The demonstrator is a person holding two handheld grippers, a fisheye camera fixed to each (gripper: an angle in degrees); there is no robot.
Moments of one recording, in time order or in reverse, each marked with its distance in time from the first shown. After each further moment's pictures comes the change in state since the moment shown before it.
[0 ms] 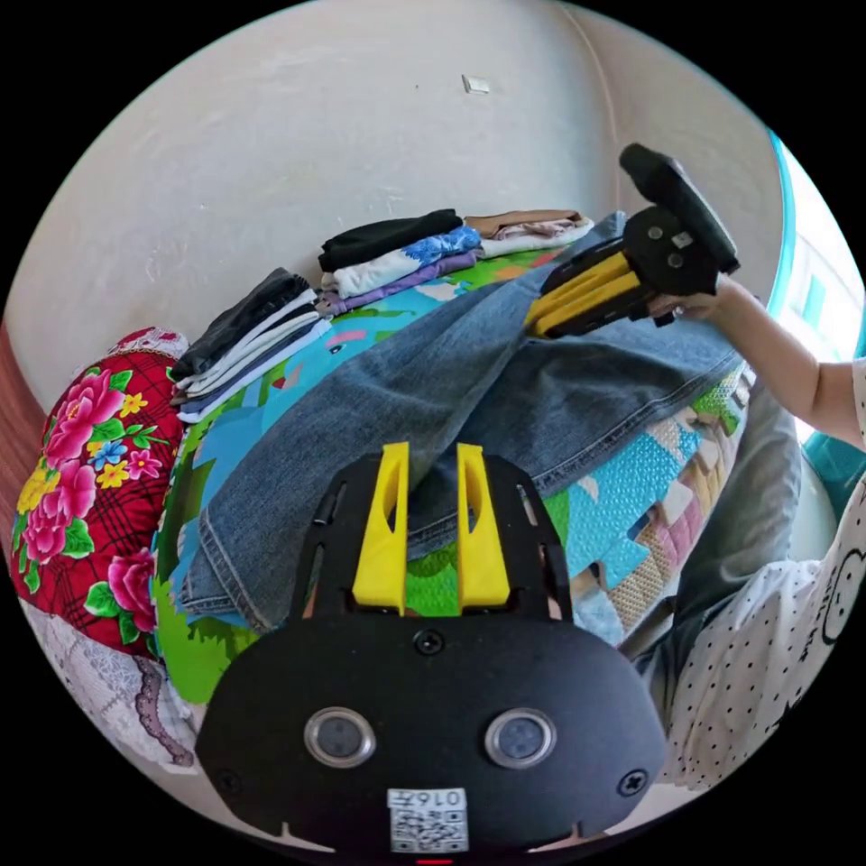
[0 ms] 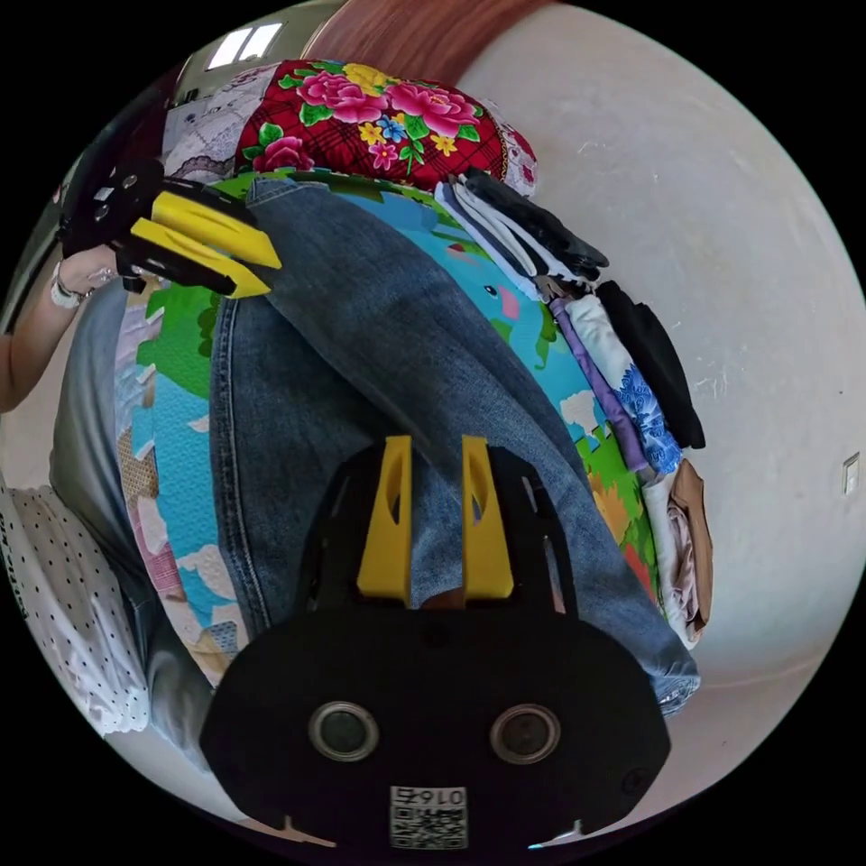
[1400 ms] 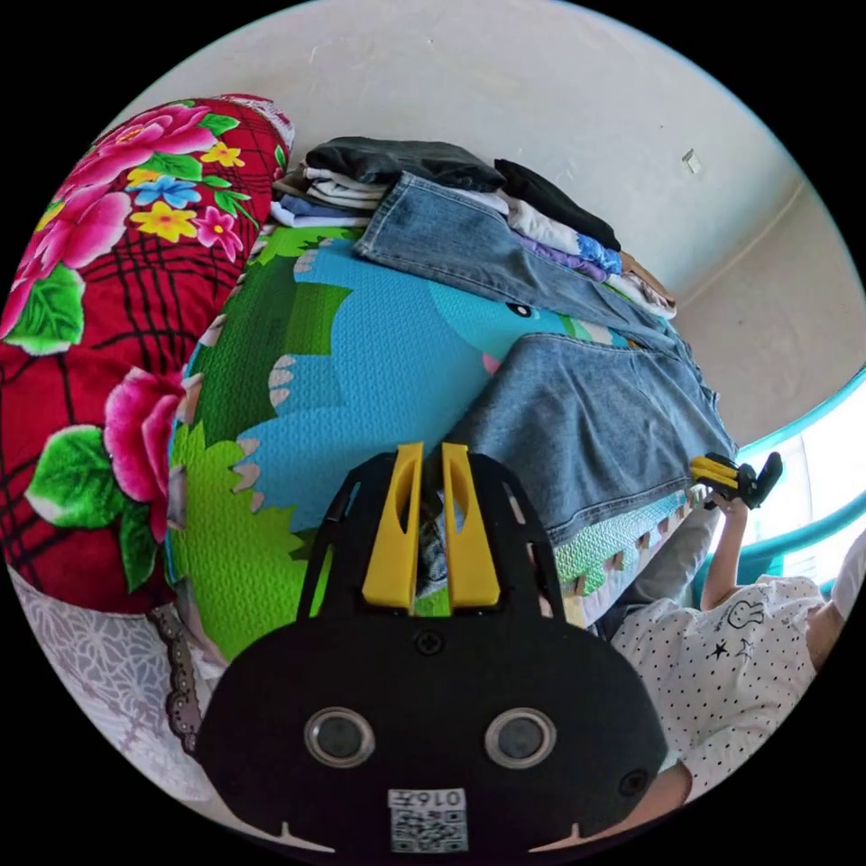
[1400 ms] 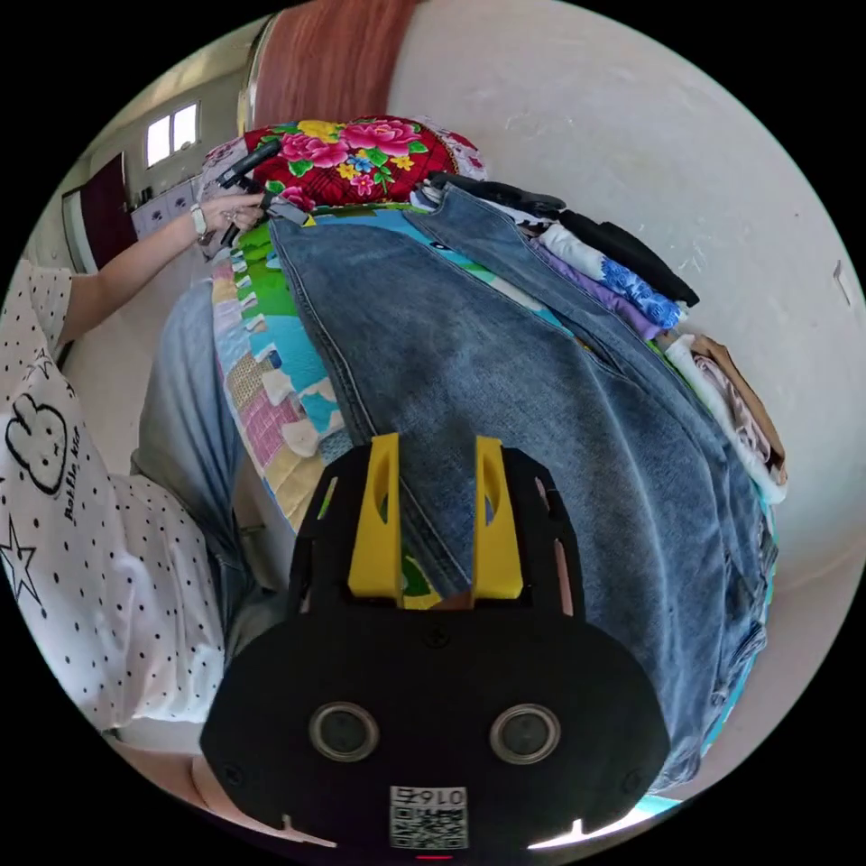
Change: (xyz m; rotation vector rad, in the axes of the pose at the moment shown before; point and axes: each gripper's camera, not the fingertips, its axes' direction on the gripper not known) left arm -0.298 0.123 0.049 -0.233 0.246 -0.484; right arm -0.045 0.157 -0.028 0.103 -0.203 0.339
